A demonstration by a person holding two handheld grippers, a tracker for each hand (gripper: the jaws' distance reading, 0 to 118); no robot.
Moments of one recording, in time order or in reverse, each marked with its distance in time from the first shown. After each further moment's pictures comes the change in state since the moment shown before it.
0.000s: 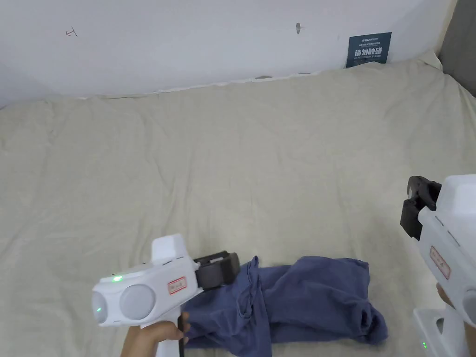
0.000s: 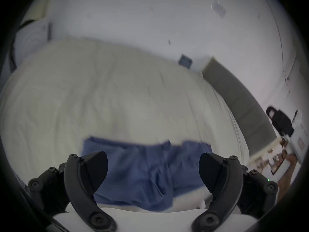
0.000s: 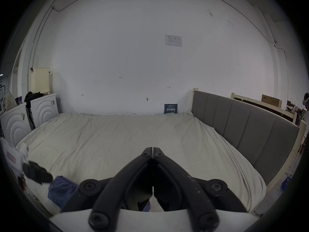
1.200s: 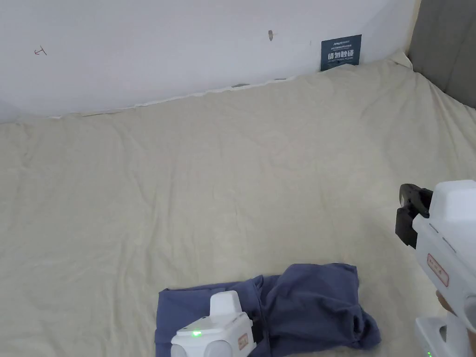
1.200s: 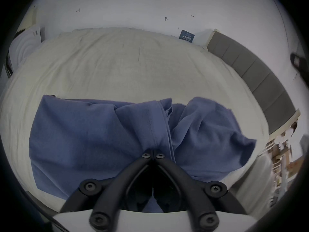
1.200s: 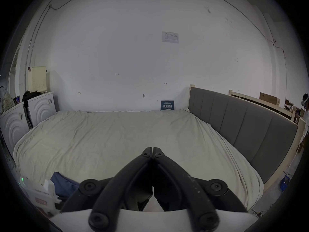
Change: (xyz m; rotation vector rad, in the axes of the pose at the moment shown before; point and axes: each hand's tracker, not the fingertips) left arm 0.049 -0.090 -0.096 -0.227 0.022 -0.088; right arm 0.012 -0.003 0.000 -0.034 -0.020 -0.004
